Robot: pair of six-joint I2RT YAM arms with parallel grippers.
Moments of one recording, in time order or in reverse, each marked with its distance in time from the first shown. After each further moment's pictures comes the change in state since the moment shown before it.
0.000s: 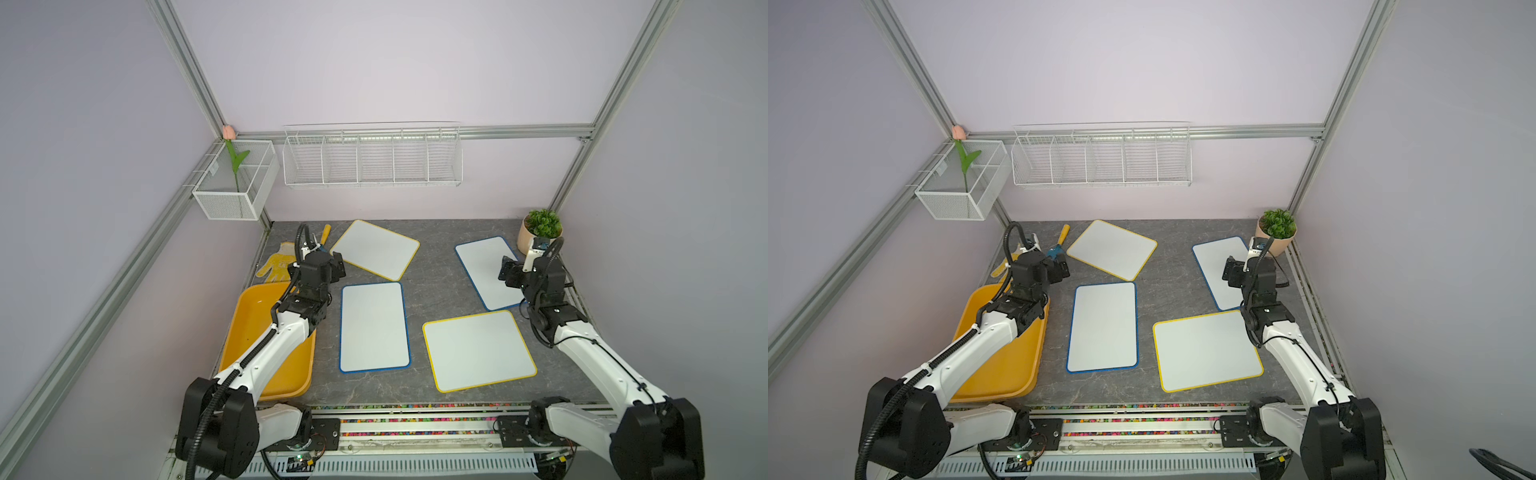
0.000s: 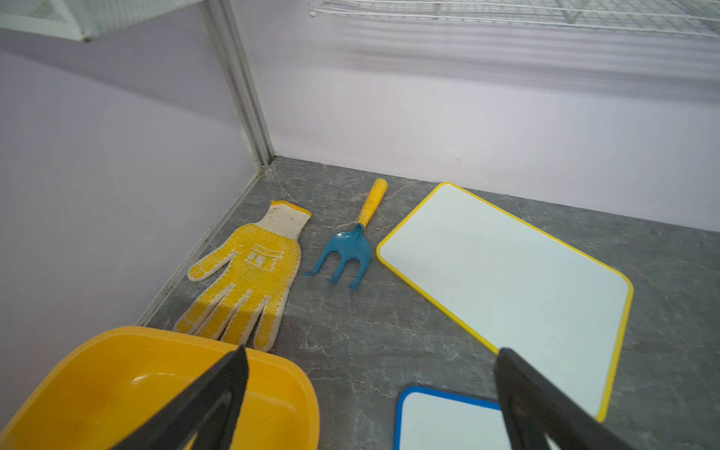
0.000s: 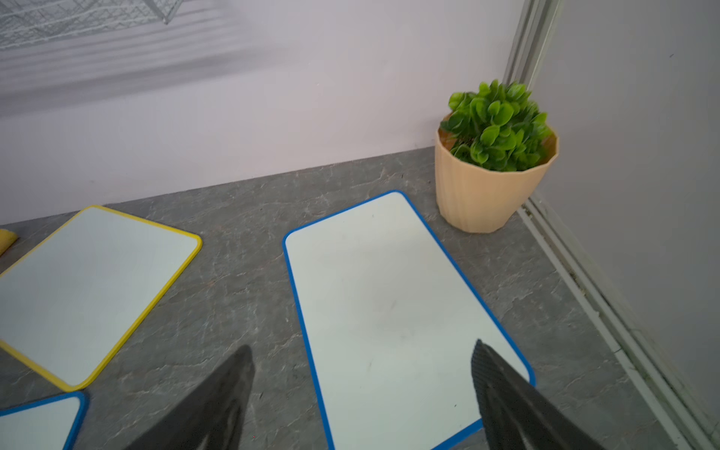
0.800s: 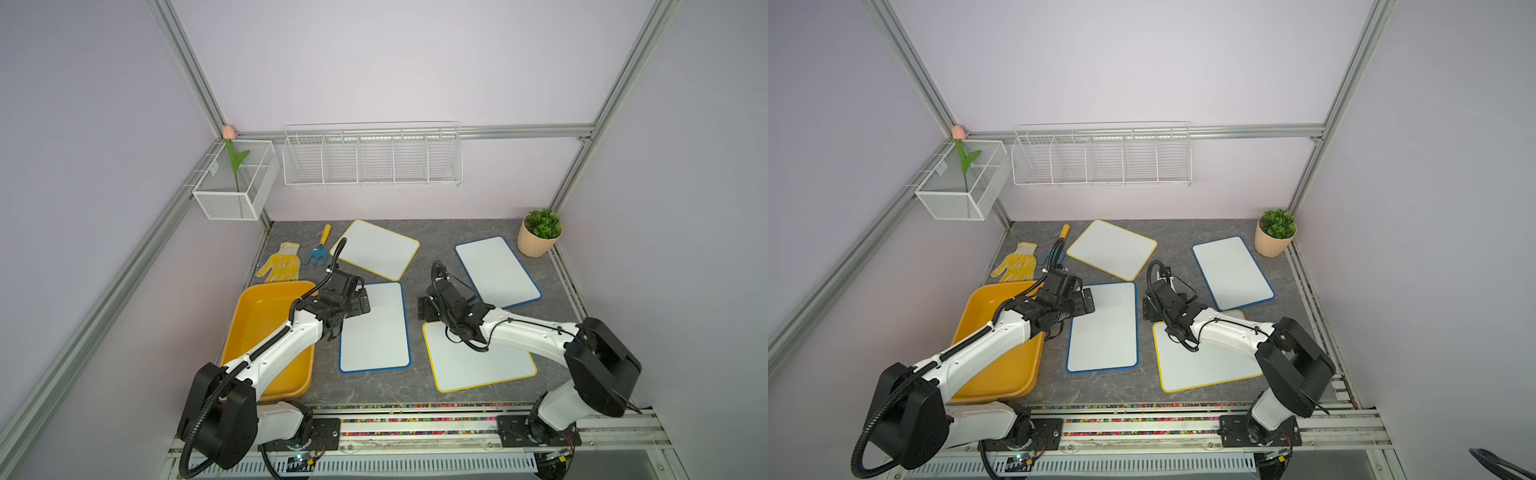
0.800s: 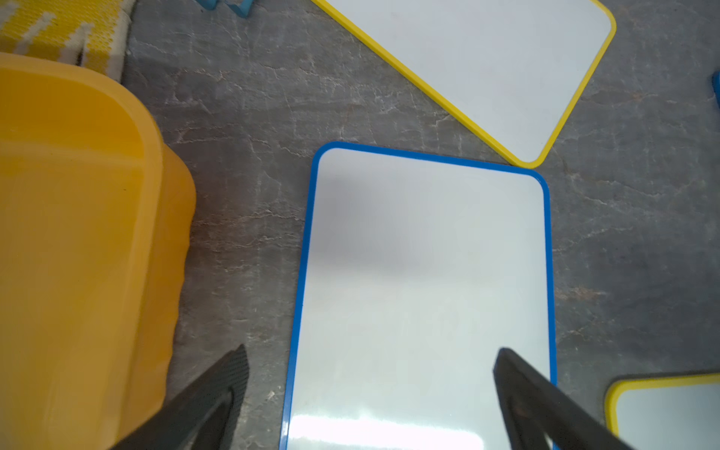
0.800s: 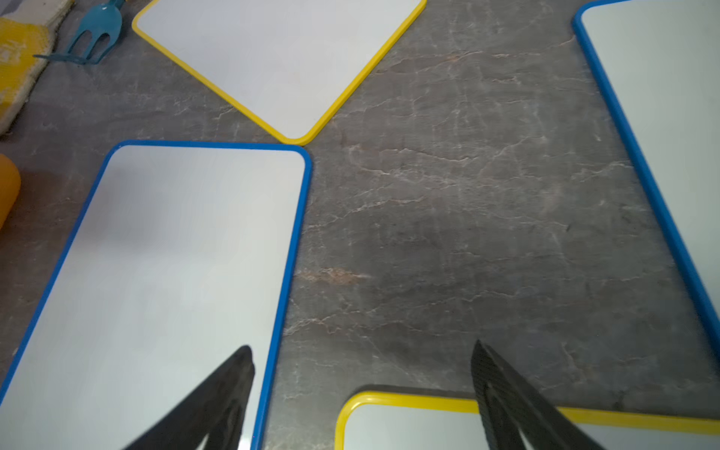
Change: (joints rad) left arm -0.136 0.024 -0.068 -0.394 0.284 -0.325; right arm 0.669 0.474 0.195 -0.124 0.145 0.313
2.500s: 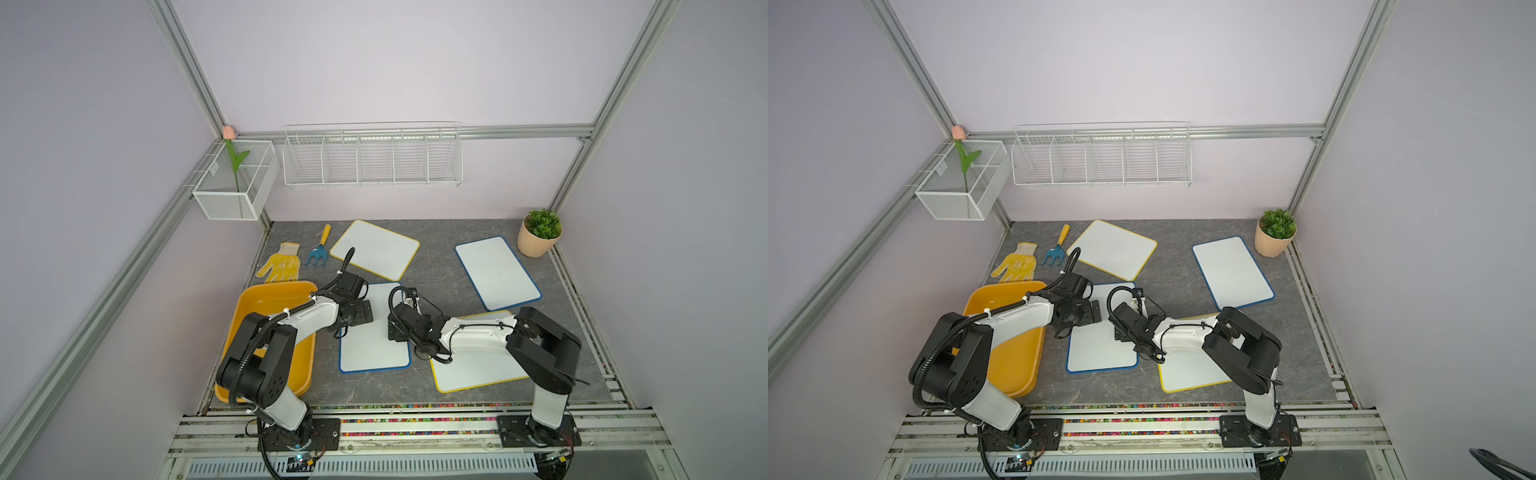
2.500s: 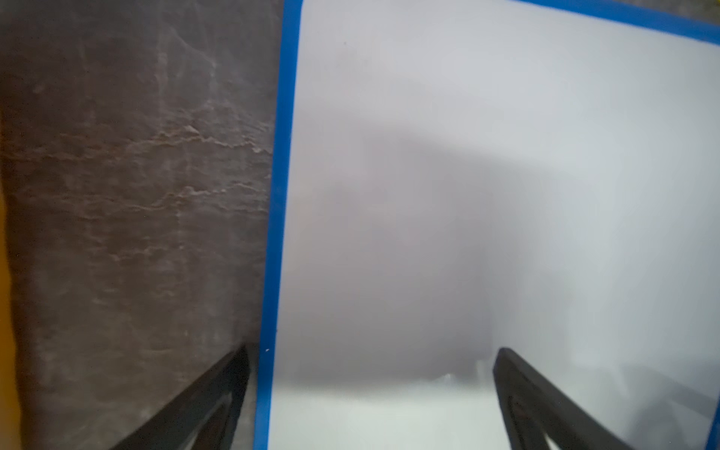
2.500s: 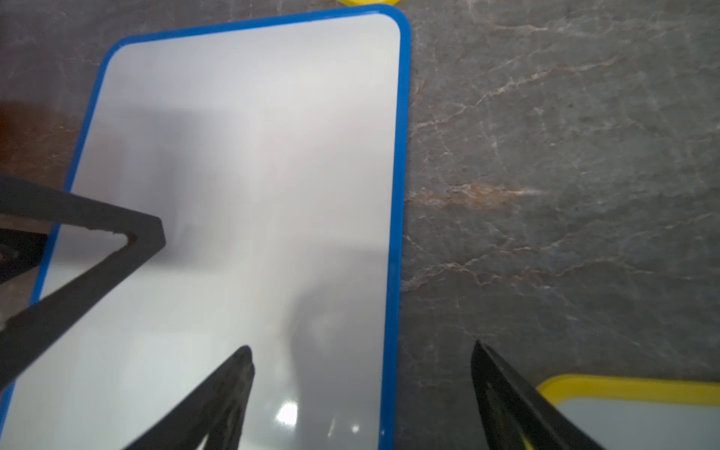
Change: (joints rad) left arm 0.079 0.309 0.010 0.051 0.127 0.011; right arm 0.168 0.270 0.120 0.009 0.026 0.249
